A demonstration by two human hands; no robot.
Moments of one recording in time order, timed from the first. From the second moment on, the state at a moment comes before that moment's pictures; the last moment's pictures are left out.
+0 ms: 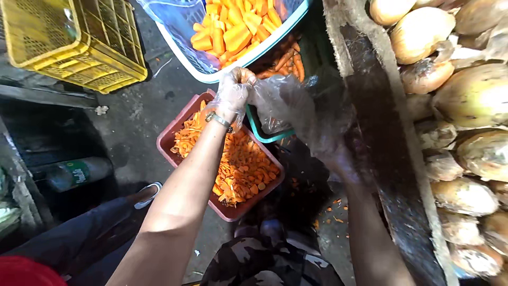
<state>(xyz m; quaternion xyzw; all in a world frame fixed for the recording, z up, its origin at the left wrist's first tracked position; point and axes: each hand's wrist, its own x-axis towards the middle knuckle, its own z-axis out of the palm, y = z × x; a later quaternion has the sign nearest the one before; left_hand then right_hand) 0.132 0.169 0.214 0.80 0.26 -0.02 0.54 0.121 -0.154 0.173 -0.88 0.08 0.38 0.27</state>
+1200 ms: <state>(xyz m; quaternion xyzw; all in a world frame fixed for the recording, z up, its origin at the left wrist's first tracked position) -0.109 0.109 0.203 0.67 0.49 -0.15 0.54 -0.027 -0.053 0.247 -0.83 -0.08 0.44 0.34</state>
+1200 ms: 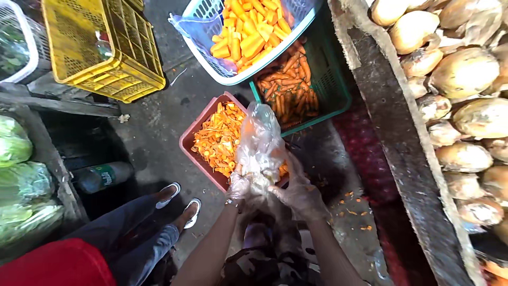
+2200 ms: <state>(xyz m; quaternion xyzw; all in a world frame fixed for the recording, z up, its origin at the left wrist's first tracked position) -0.118 0.123 0.214 0.65 0.51 -0.21 0.53 -0.034 -0.063 0.158 -0.73 -0.08 0.48 0.48</state>
